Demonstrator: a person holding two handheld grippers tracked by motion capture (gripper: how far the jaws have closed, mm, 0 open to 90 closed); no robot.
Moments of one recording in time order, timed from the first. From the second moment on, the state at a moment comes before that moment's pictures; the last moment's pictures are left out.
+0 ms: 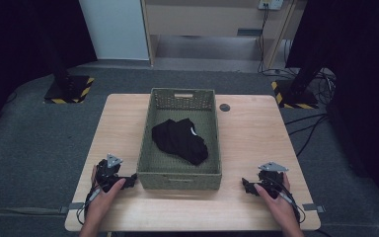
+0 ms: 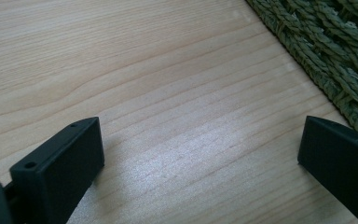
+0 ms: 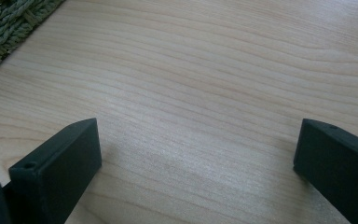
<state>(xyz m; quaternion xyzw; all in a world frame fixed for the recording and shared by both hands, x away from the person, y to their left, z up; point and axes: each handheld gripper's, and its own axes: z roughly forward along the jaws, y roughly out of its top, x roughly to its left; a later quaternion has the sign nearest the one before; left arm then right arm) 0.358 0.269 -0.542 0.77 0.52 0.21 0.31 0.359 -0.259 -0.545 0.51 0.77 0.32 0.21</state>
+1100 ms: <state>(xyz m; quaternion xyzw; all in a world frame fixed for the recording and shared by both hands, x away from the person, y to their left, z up) 0.358 0.269 -0.542 0.77 0.52 0.21 0.31 0.353 -0.255 -0.516 0.49 0.78 0.34 0.21</state>
